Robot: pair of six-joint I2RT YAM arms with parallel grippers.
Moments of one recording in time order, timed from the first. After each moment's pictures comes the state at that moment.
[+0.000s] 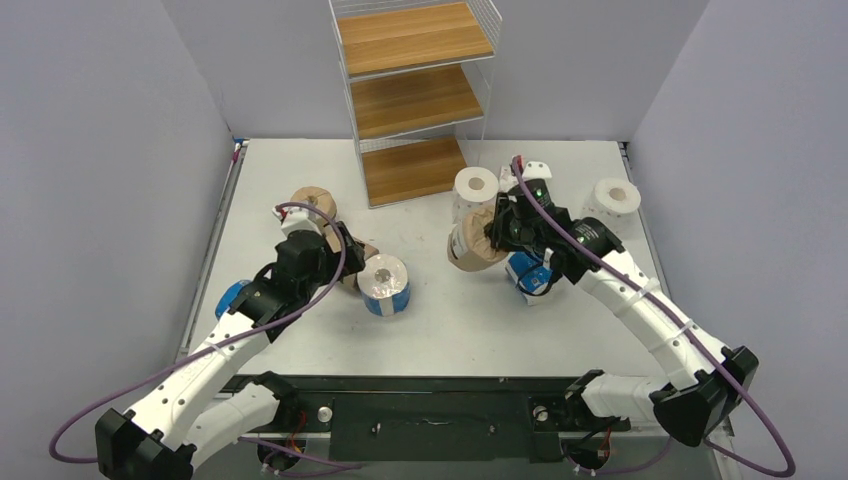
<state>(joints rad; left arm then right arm) -0.54 0.90 0.75 -0.42 -0.33 -0.69 0.62 1.21 1.24 -0.78 0.25 0.47</state>
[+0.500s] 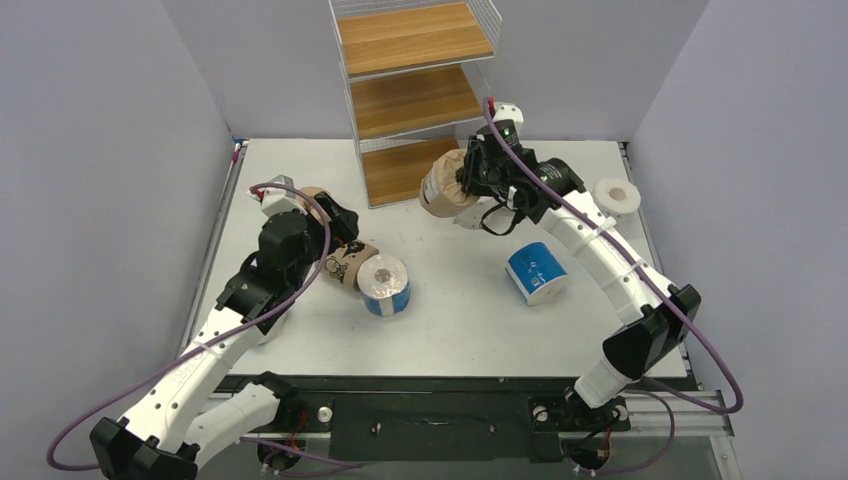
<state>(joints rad) -0.49 0.91 0.88 -0.35 -0.35 -0.74 0.61 1.56 1.71 -0.79 0.27 0.47</state>
